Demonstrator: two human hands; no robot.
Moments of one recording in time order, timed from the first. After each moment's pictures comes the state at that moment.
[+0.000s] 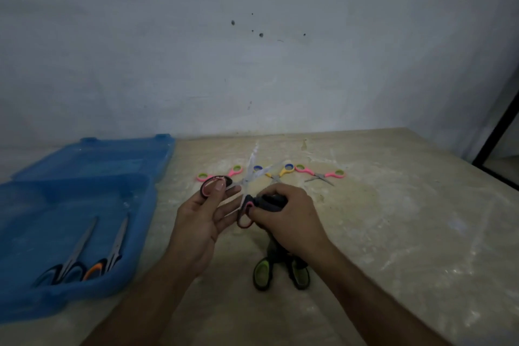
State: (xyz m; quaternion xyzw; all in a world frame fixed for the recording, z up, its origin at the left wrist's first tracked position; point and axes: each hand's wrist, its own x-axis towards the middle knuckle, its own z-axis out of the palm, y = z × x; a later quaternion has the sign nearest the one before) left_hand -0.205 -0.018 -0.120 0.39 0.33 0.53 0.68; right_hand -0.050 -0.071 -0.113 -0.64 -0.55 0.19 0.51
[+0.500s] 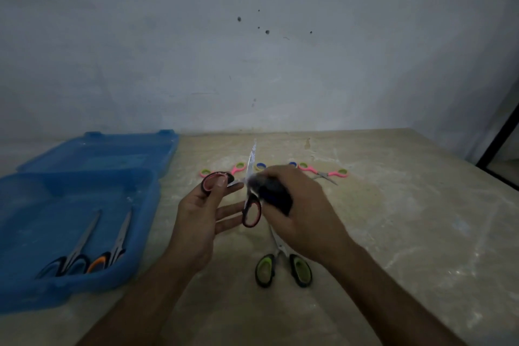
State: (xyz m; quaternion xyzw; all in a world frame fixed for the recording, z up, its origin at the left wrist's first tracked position) left_hand -0.208 -0.020 -0.119 0.46 0.36 0.52 0.62; right_hand -0.045 -0.091 -0.086 -0.55 -0.71 0.05 0.44
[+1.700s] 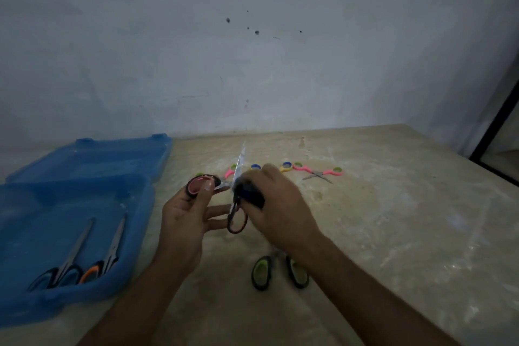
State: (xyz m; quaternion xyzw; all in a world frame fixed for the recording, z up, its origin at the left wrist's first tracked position) left_hand -0.215 -0.014 -0.123 0.47 0.34 0.56 0.59; right_hand -0.059 -0.062 -0.097 -0.58 -0.72 -0.03 0.37
